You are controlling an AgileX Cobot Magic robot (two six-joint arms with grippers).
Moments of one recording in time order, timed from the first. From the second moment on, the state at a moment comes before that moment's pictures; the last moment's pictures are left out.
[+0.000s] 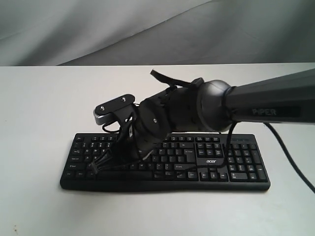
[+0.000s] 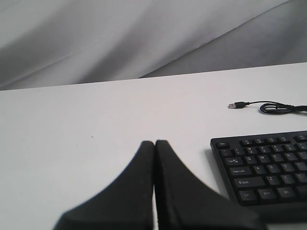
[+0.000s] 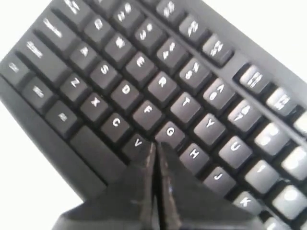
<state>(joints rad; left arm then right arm) 0.15 0.00 0.00 0.07 0.29 -0.12 0.83 2.06 -1.32 0.14 0.43 0.03</state>
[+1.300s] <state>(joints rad) 0.15 0.00 0.00 0.07 0.29 -0.12 0.66 2.00 -1.23 0.13 0.37 0.08</state>
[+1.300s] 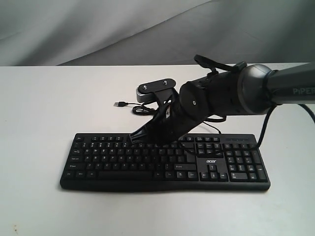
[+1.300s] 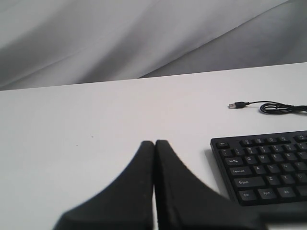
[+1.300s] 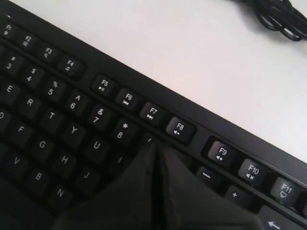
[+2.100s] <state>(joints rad) 0.15 0.00 0.00 0.07 0.29 -0.12 0.68 2.00 -1.23 0.15 0.39 0.08</state>
